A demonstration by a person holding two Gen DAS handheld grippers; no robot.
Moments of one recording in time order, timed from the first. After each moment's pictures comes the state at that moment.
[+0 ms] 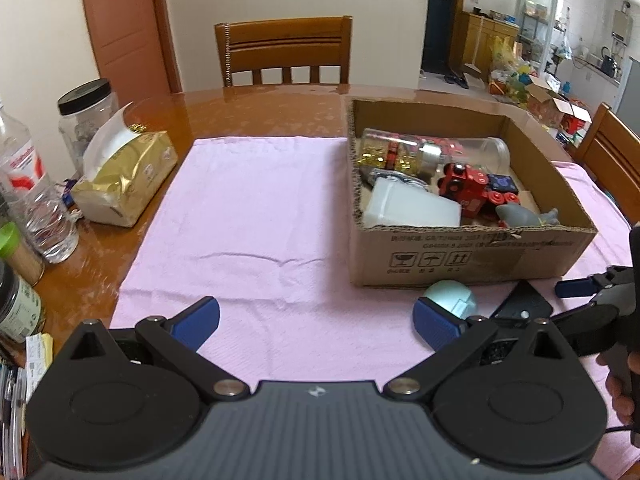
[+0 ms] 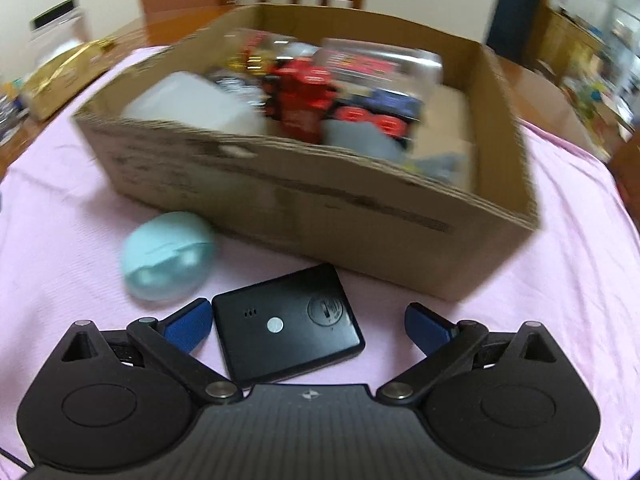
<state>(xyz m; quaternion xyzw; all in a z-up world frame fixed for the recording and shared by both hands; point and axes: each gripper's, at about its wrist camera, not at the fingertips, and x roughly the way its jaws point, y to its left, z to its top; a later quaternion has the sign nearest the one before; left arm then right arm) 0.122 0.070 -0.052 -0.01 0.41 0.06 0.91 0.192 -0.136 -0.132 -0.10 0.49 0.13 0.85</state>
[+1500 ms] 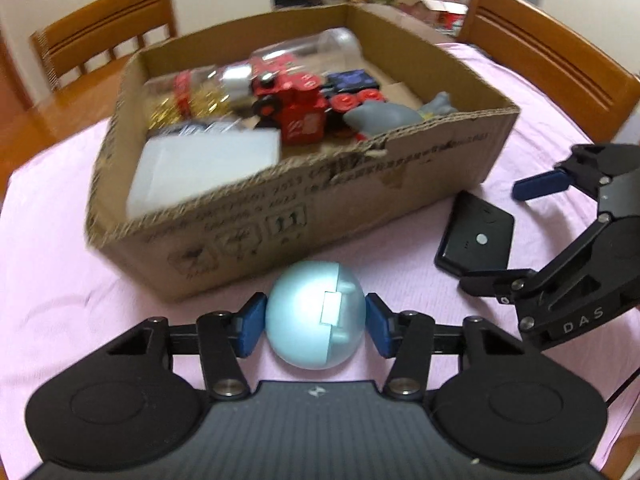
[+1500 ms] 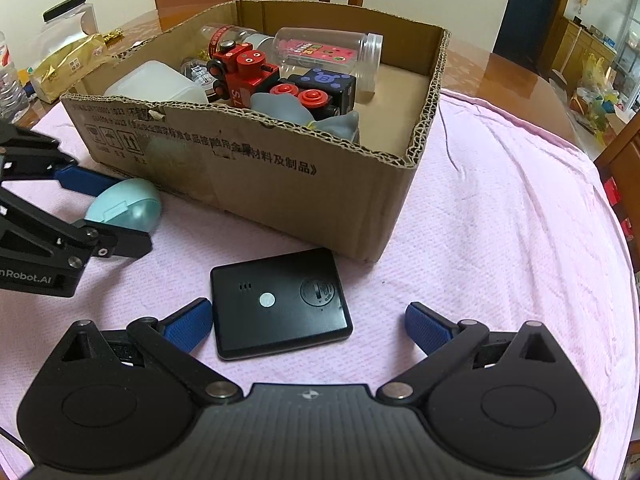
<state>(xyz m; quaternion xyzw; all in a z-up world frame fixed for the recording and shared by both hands) 0.182 -0.014 -0.113 0.08 0.48 -0.13 0.86 0.184 -0.196 -0.128 -0.11 0.49 0.17 0.84</state>
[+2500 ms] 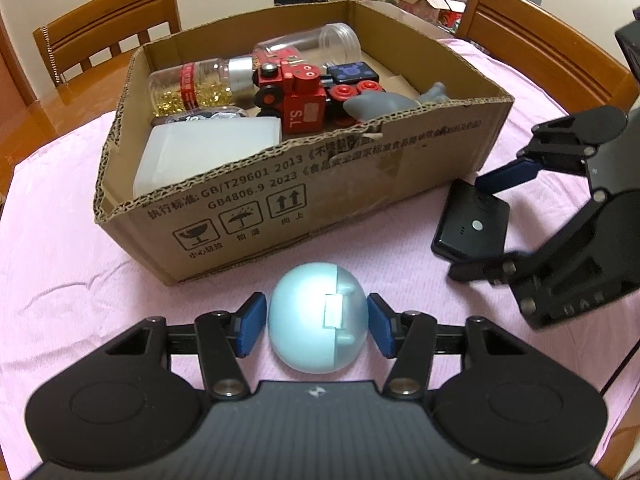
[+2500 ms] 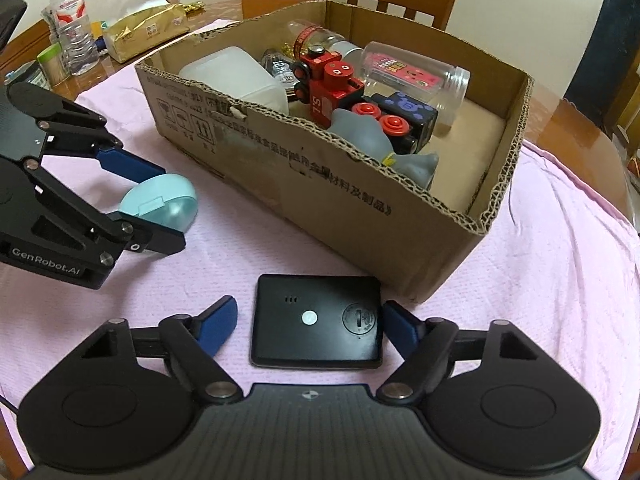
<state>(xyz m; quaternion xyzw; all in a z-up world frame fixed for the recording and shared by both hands) 0.173 -0.010 -0.113 0.09 0.48 -0.14 0.86 0.193 -0.177 -0.120 -0.17 0.48 0.28 0.81</state>
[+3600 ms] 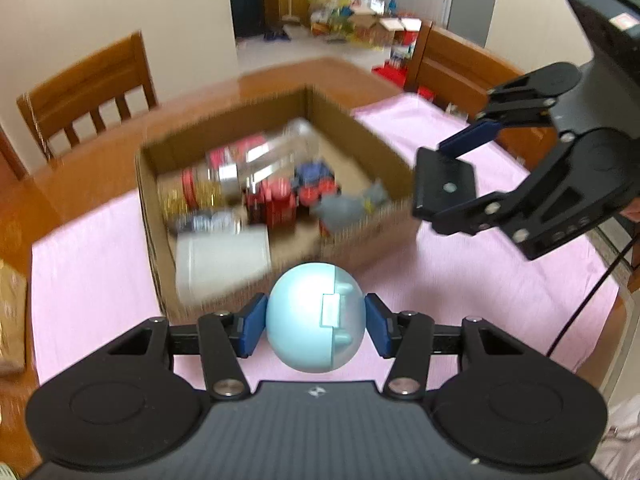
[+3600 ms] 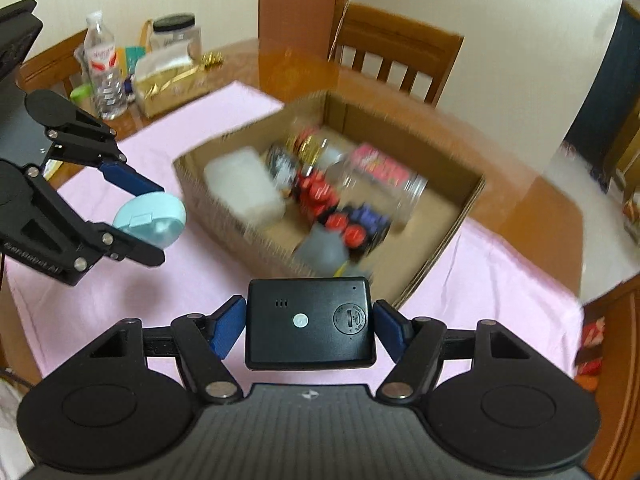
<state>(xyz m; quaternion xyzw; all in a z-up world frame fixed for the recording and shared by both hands) 0.162 -0.008 -0.006 0.11 0.43 -0.20 0.87 0.197 -0.192 -0.004 -0.20 0.43 0.31 0.82</state>
